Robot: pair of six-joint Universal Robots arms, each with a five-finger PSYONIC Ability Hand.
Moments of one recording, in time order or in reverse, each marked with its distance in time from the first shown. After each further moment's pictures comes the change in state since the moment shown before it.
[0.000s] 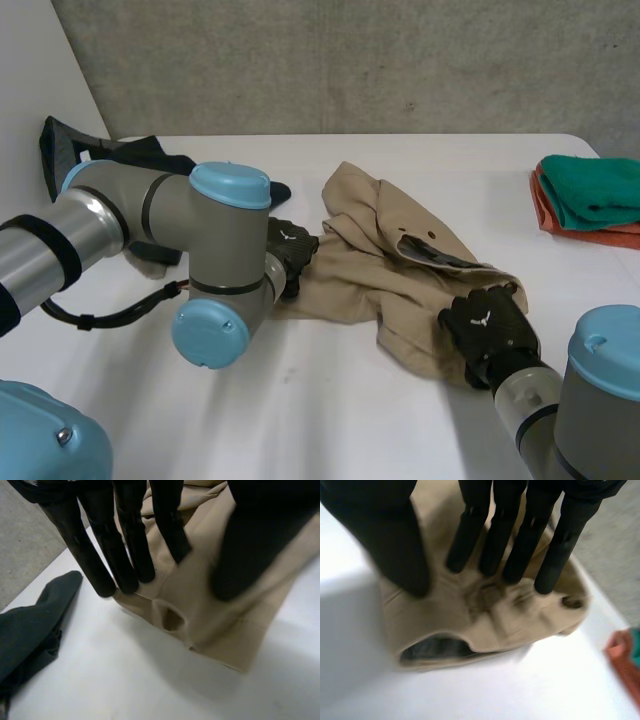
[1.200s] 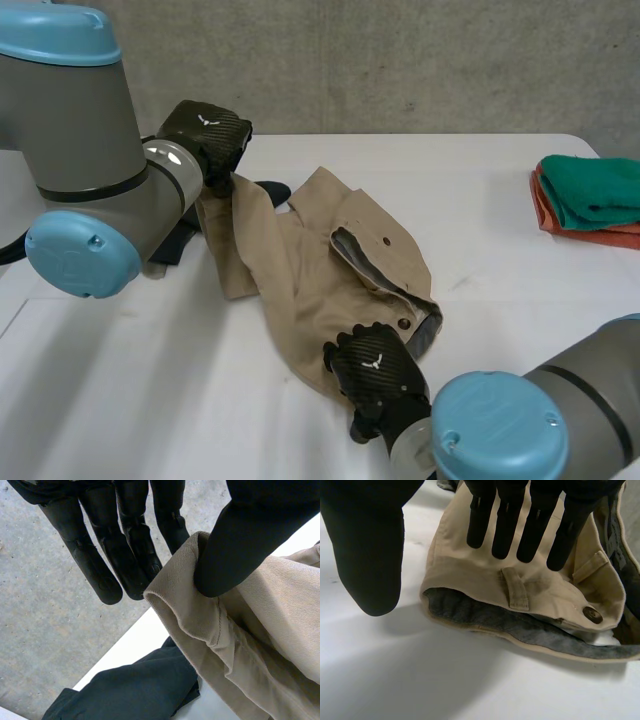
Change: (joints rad) left arm 0.150 0.359 -0.066 -0.026 0.046 0.032; right arm 0.363 0.176 -0.172 0.023 0.031 0.374; left_hand 0.217 0.308 0.311 0.335 0.301; right_hand -0.500 -0.493 -0.479 -0.475 -0.466
